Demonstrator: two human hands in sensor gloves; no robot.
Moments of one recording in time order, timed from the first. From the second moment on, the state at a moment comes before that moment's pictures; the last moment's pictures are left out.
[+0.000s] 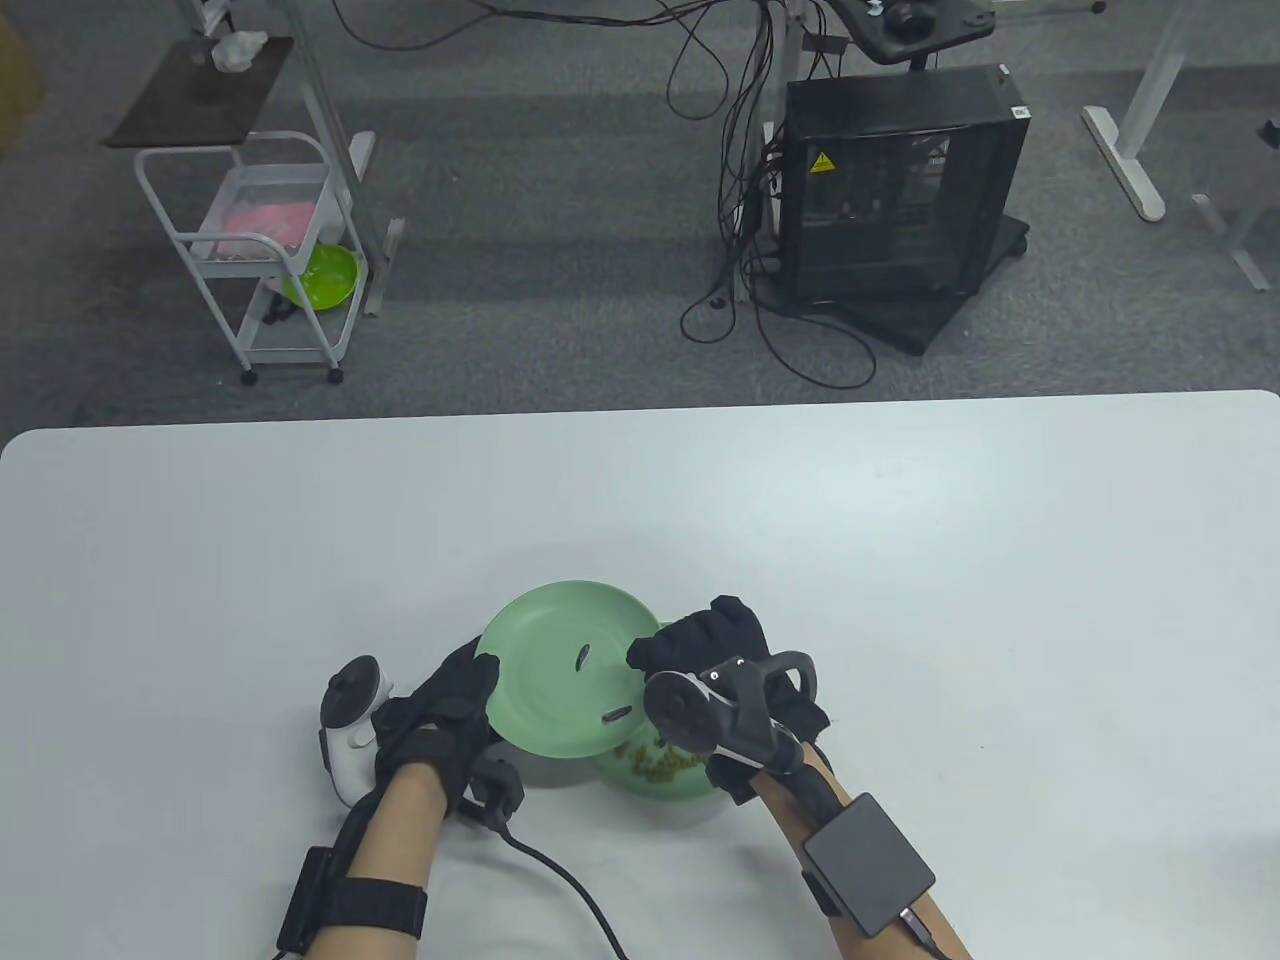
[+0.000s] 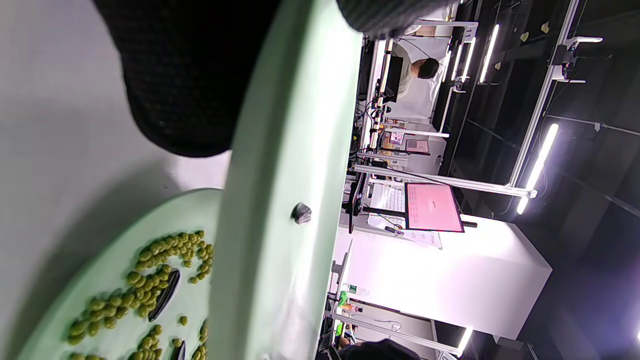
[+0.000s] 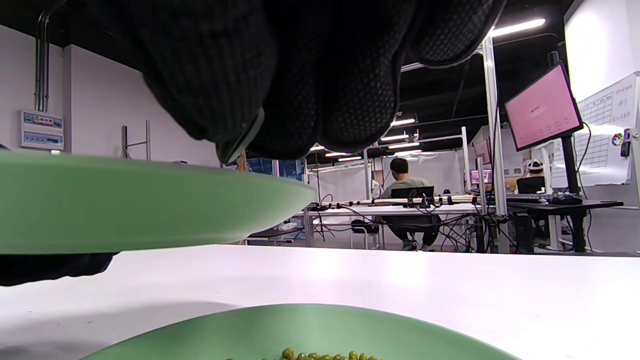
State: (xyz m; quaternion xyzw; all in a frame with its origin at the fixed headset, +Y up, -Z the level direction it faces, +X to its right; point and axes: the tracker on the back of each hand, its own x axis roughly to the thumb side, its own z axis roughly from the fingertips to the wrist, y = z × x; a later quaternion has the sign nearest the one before) left_hand -0.255 -0.805 -0.333 -0.17 0.06 0.72 0.67; right_hand 0.025 -0.700 -0.308 0.19 -0.16 0.97 0.08
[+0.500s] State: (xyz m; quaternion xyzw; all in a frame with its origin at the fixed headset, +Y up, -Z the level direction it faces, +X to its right) left_hand -0.250 -0.805 -0.334 -0.18 0.05 0.72 0.67; right_hand 0.023 -0.701 -0.307 0.19 -0.16 0.97 0.06
